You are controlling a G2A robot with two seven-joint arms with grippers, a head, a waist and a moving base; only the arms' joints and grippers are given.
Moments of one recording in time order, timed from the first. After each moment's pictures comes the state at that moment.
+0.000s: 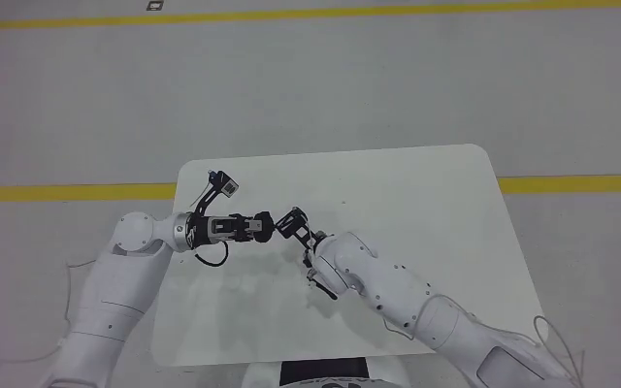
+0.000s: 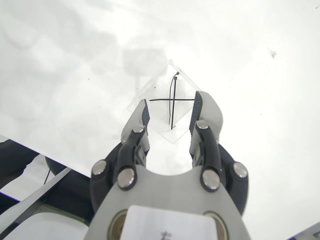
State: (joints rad) left arm 1.26 -1.03 -1.30 -1.39 -0.59 -0.34 -1.39; right arm -1.06 -1.37 0.58 -1.59 -1.25 0.24 1.23
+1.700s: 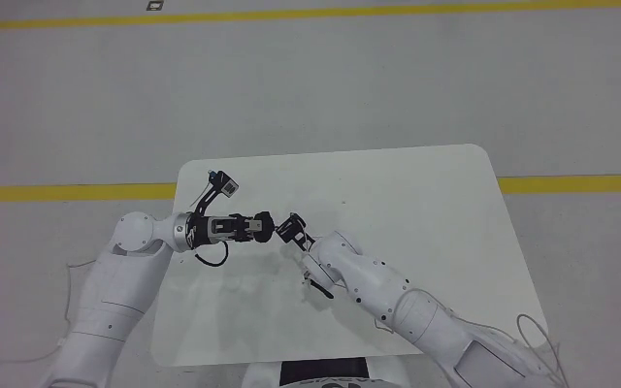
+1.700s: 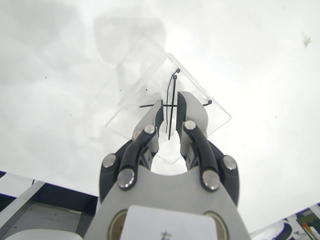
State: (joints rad) left arm 1.26 -1.03 -1.30 -1.39 -0.59 -0.34 -1.39; right arm -1.05 -1.48 0.59 -1.38 -1.33 0.19 1.26
